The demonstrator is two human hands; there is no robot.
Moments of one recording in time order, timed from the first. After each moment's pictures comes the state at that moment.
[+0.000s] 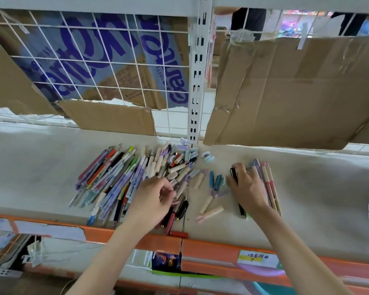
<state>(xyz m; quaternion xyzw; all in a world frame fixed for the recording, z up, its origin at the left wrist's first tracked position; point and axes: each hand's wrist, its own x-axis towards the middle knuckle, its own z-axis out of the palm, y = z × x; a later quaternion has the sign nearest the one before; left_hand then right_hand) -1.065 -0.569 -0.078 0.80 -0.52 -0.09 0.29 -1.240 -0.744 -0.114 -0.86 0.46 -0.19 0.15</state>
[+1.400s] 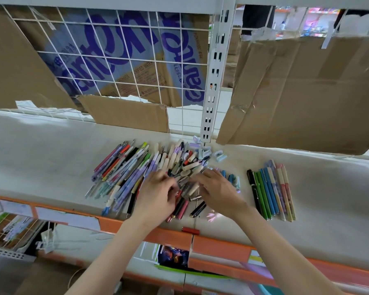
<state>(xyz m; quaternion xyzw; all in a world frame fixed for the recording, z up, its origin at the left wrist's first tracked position) -1.051 -0.561 -0.091 0.82 -0.53 -0.03 0.22 -1.180 -0.696 -0.108 -0.94 0.19 -0.14 0.23</state>
